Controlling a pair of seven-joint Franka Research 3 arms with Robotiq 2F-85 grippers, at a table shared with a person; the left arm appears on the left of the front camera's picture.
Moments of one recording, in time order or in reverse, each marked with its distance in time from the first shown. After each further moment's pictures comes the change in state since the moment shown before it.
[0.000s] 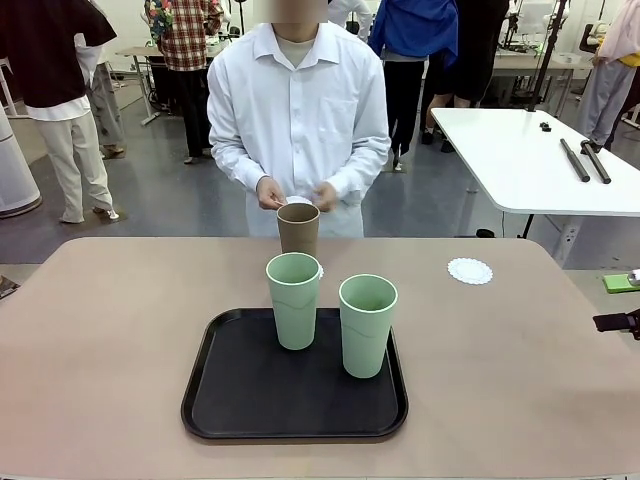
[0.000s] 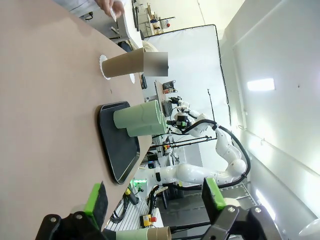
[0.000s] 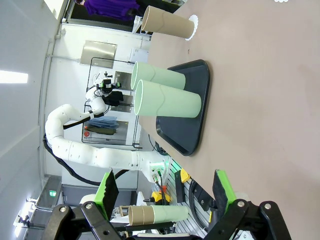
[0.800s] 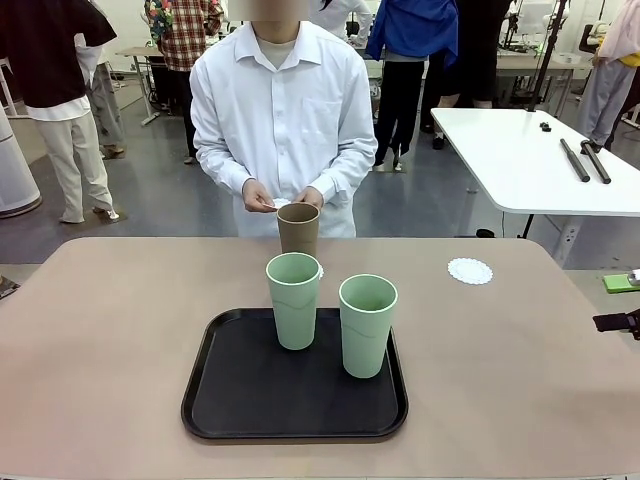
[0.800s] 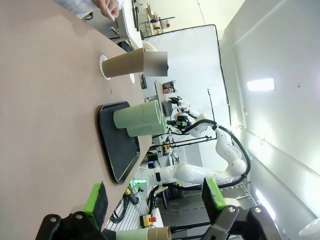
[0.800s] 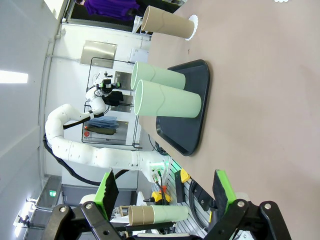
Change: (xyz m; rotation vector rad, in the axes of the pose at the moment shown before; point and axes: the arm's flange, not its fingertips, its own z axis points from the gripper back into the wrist) left arm 0.000 0.000 0.000 0.000 0.000 0.000; right arm 0.000 0.000 0.000 0.000 0.000 0.000
